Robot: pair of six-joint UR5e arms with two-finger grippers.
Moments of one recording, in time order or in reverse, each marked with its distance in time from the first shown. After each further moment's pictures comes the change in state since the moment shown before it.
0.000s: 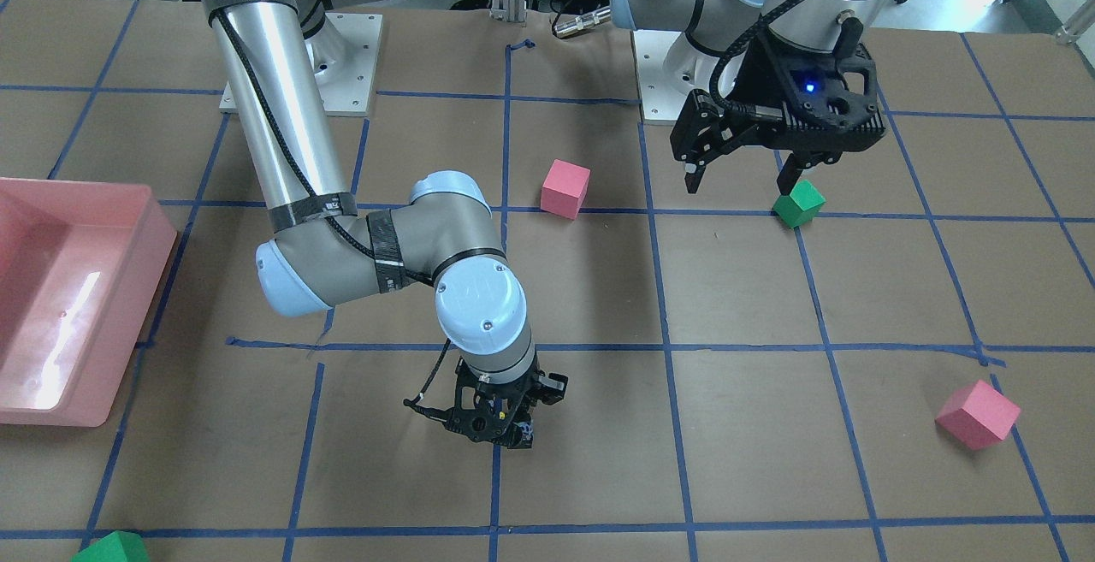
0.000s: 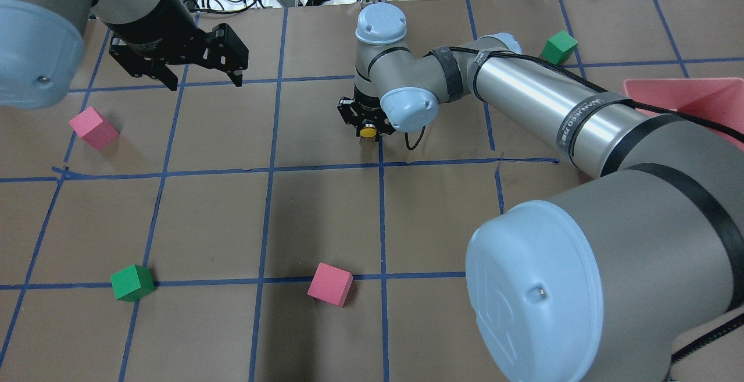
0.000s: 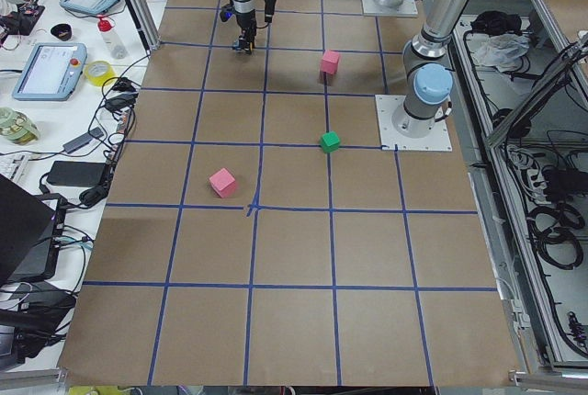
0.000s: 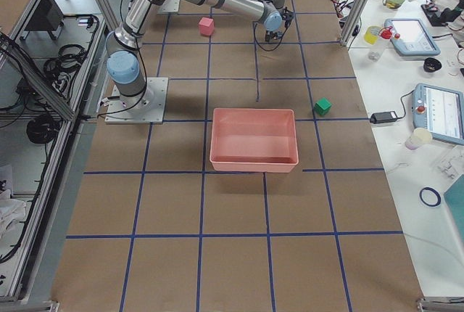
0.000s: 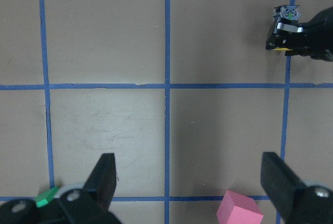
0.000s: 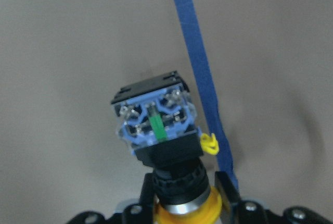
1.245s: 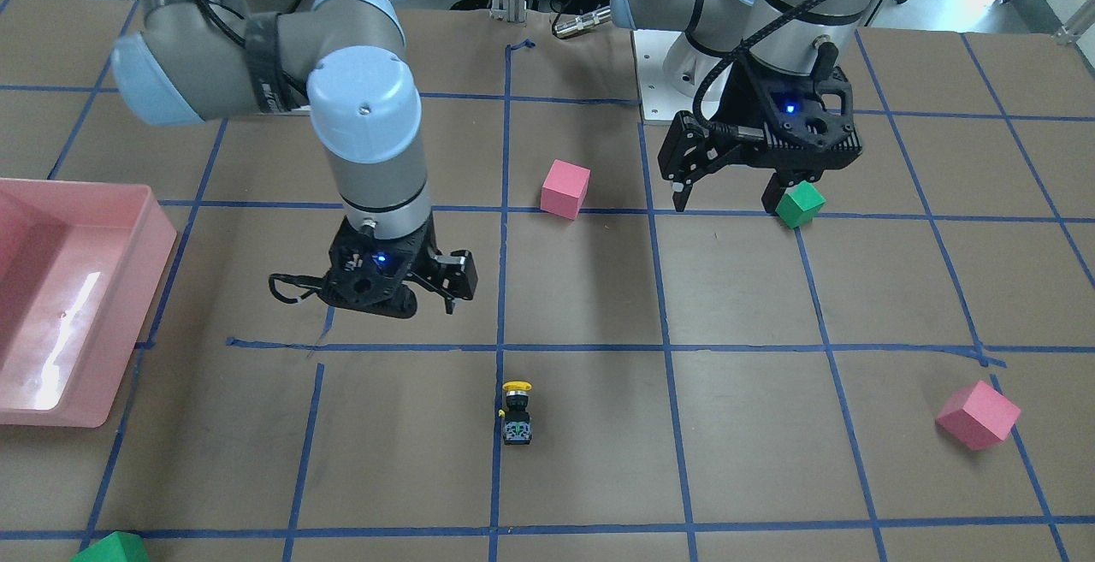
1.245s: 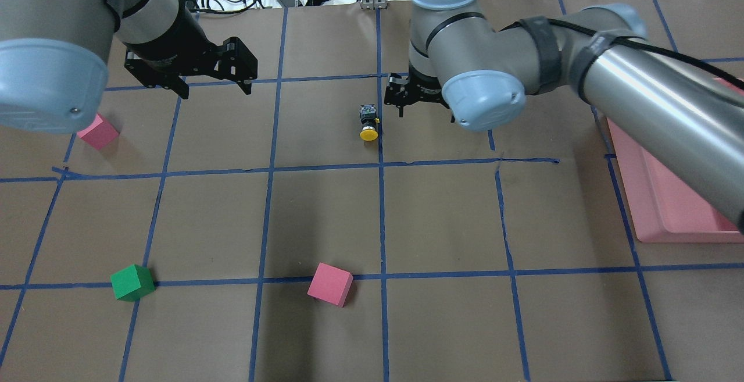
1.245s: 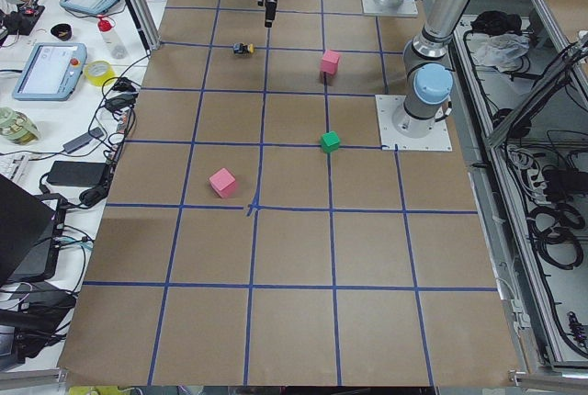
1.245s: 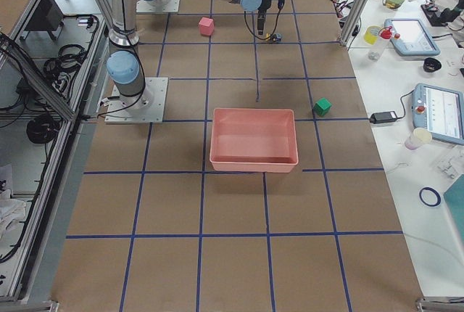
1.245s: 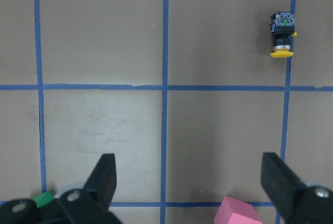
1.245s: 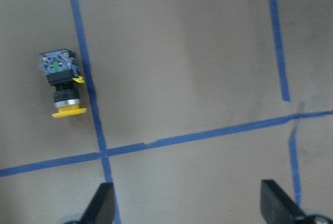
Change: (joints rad) left arm -0.012 0.008 -0.109 0.165 -0.003 -0.021; right arm -0.112 -0.437 0.231 0.156 -0.160 -0.213
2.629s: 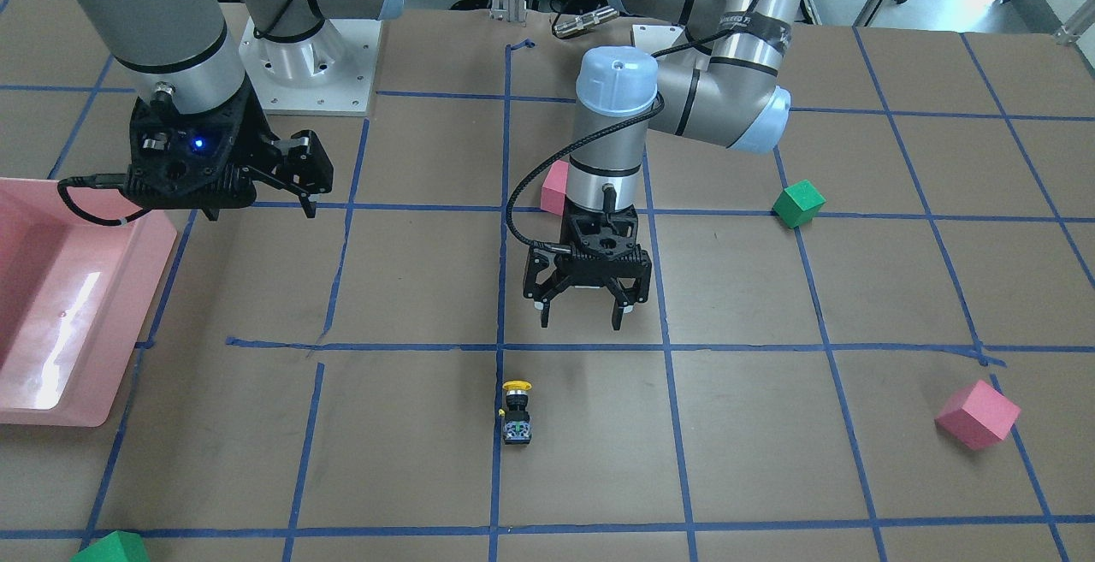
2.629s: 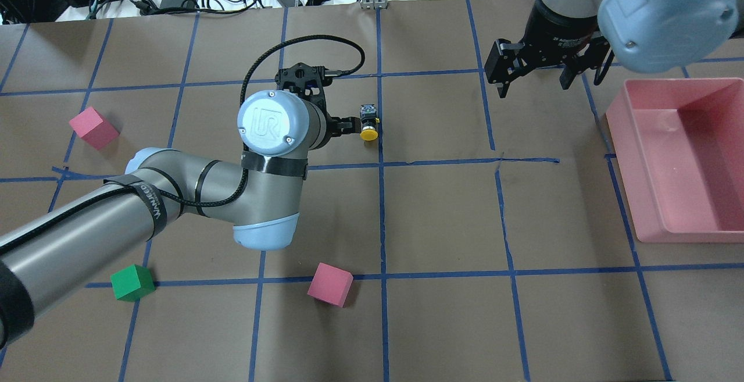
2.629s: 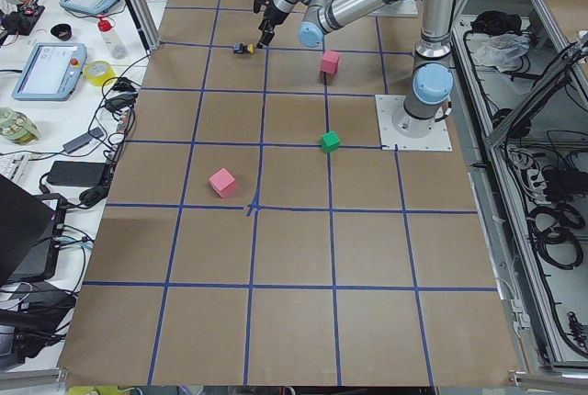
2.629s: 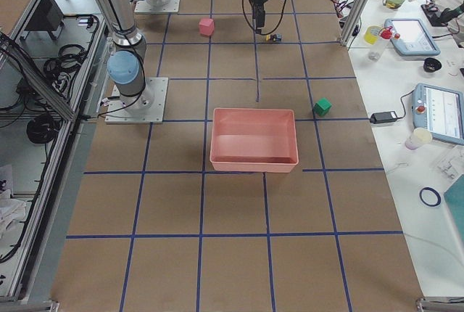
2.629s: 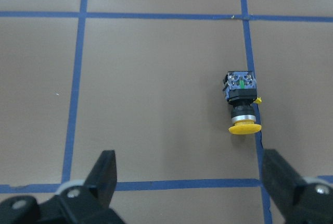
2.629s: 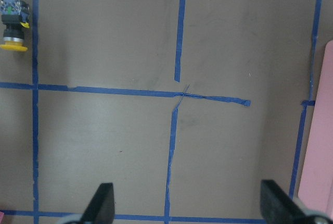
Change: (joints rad) left arm -0.249 -0.329 -0.355 1.002 0.096 -0.207; right arm -0.190 -0.197 -0.078 0.308 -0.006 -0.442
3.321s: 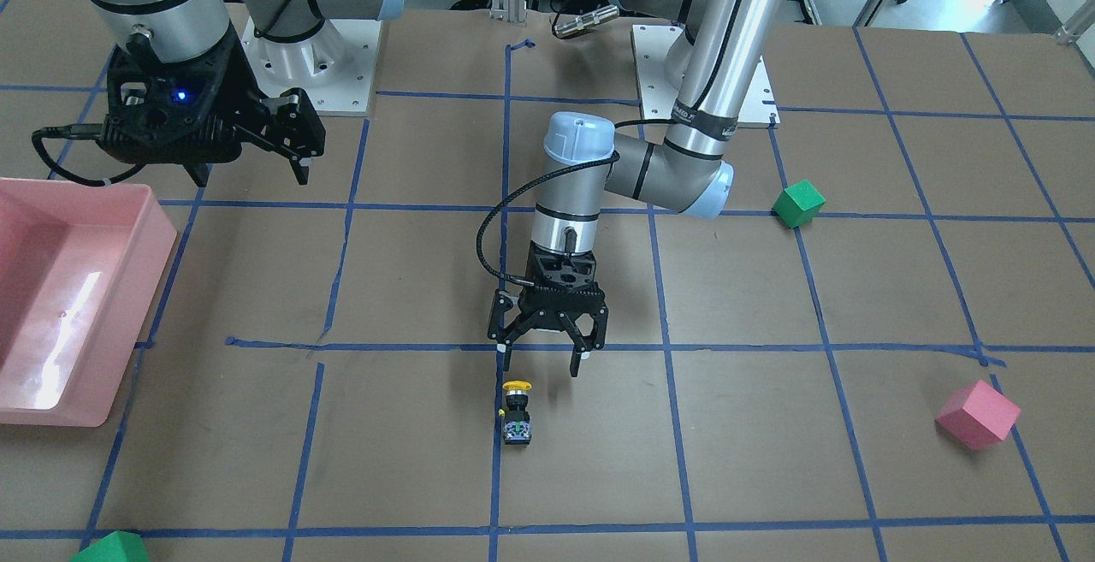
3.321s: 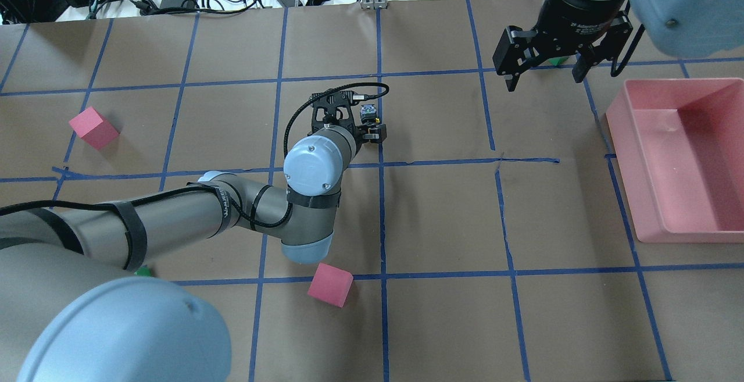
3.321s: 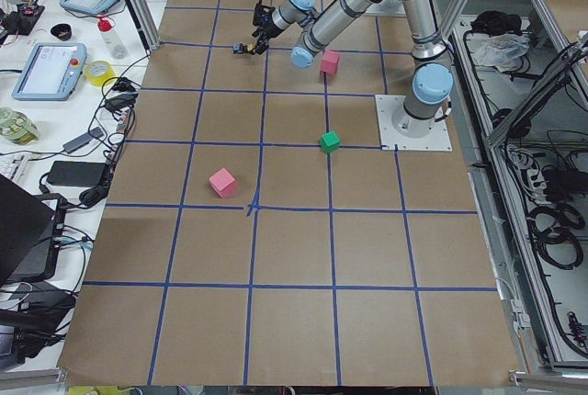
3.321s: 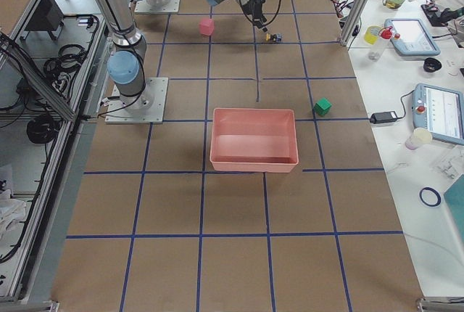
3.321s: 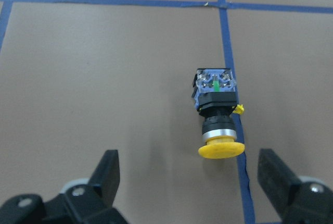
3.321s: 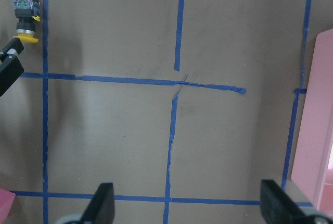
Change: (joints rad) left arm -0.055 -0.263 0.009 0.476 0.007 -0.038; right arm -0.003 -0.049 -0.029 0.092 0.003 -0.001
